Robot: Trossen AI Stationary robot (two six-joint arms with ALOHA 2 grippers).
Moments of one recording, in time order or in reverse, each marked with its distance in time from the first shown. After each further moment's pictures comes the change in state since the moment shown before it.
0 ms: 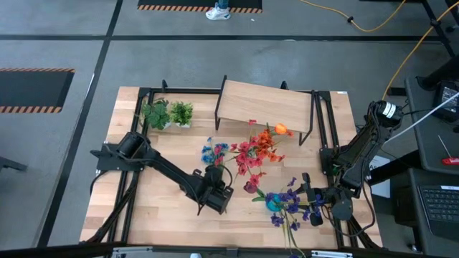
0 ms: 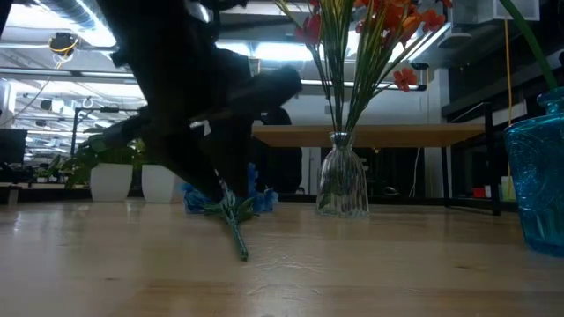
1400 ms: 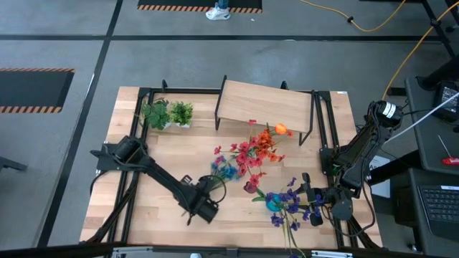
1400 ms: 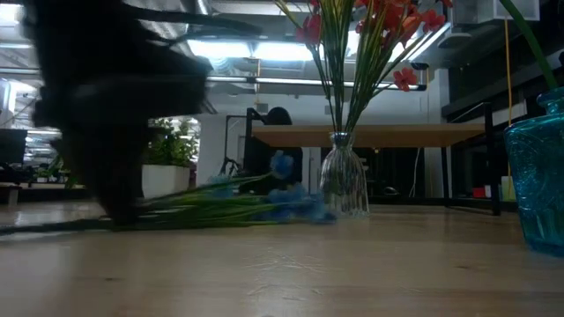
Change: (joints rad) left arm -0.108 0.007 -0.002 -0.205 0.274 0.109; right arm 0.000 0.000 0.000 0.000 0.000 0.000
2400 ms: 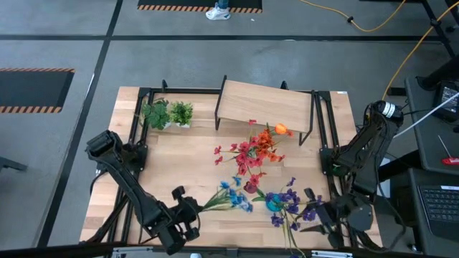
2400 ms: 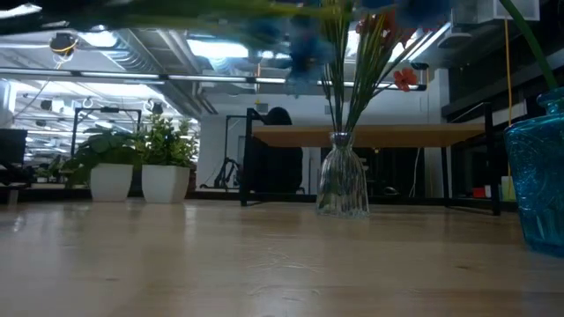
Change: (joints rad) left arm -0.295 -0.228 0.000 0.111 -0.417 0.224; right arm 0.026 0.000 0.371 -0.217 -0.226 -0.157
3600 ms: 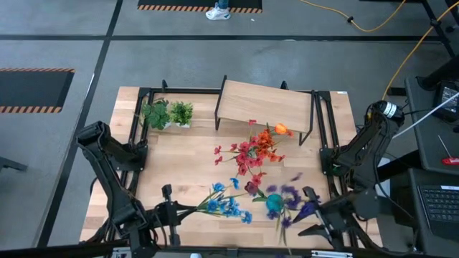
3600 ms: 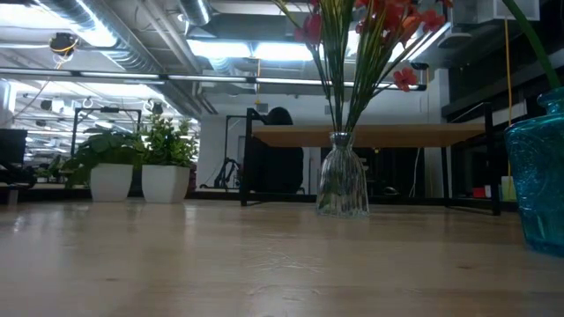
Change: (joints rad) left arm -0.151 -0.160 0.002 0.068 -0.362 0.288; right arm -0.054 -0.008 0.028 0.386 -0.003 -0.595
